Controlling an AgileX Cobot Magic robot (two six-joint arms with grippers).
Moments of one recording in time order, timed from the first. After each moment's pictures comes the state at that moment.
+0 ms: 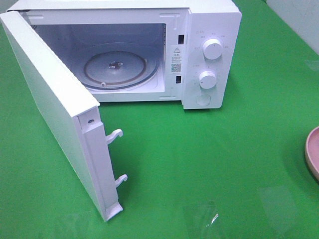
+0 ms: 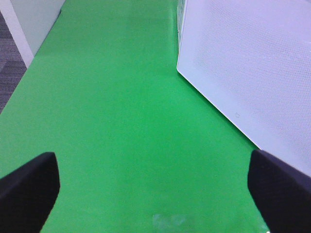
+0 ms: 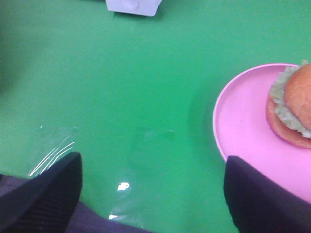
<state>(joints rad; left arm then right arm) -0.01 0.00 -0.52 0.00 1.08 -0.03 0.33 0.32 -0.51 -0.09 0.95 0.14</state>
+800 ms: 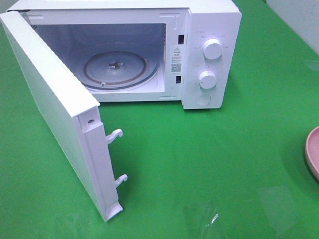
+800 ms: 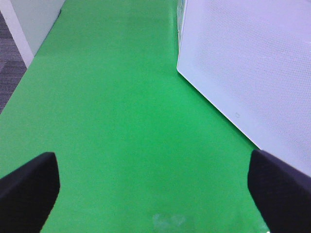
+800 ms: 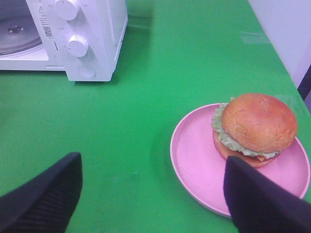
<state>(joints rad) -0.01 0.00 -0.52 0.00 1.08 -0.03 0.09 0.00 -0.49 -0.07 0.97 0.07</state>
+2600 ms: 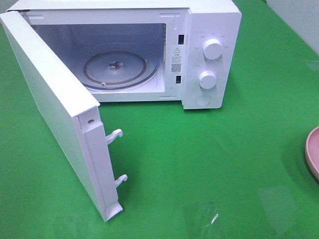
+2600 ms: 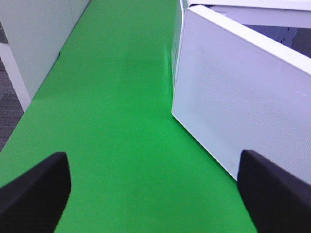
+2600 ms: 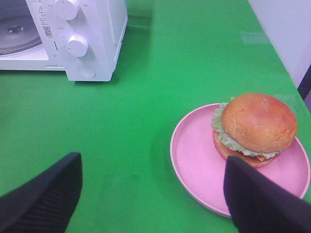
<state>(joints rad) -0.01 0.14 -0.54 0.00 0.85 -0.03 0.09 0.00 -0.49 -0.07 0.97 0.07</state>
